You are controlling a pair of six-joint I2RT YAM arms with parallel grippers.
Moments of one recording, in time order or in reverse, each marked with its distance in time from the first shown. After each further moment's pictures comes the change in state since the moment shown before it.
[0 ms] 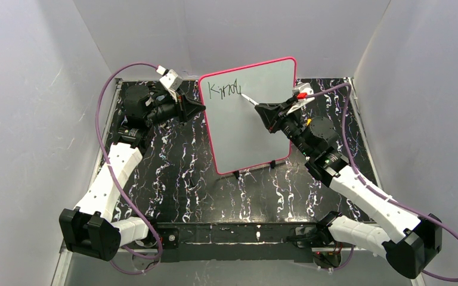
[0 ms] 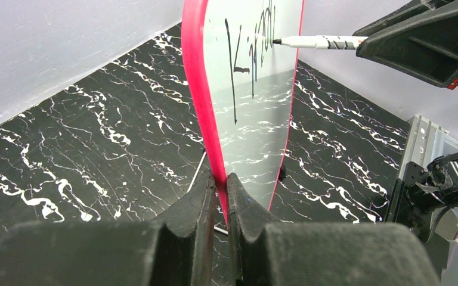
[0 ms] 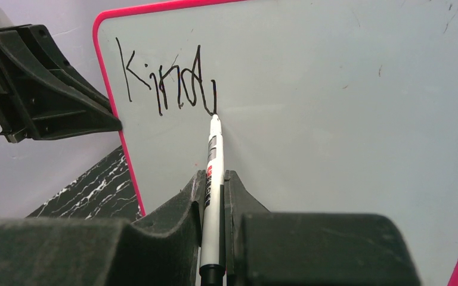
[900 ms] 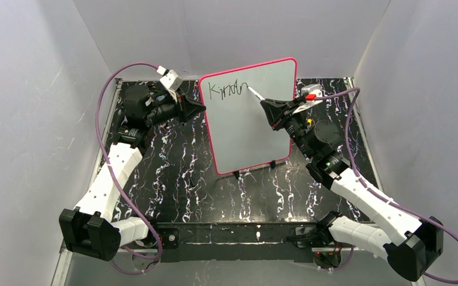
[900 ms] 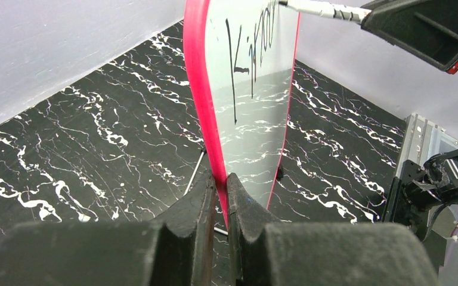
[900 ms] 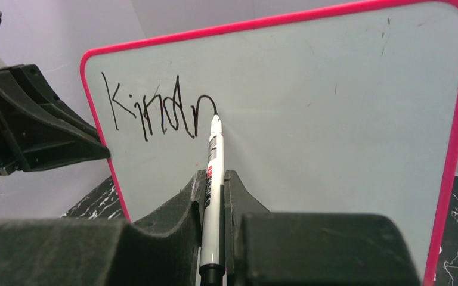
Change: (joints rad) left arm 0.000 0.000 0.000 0.000 0.010 0.000; right arm 0.000 -0.021 -0.030 0.096 0.088 0.017
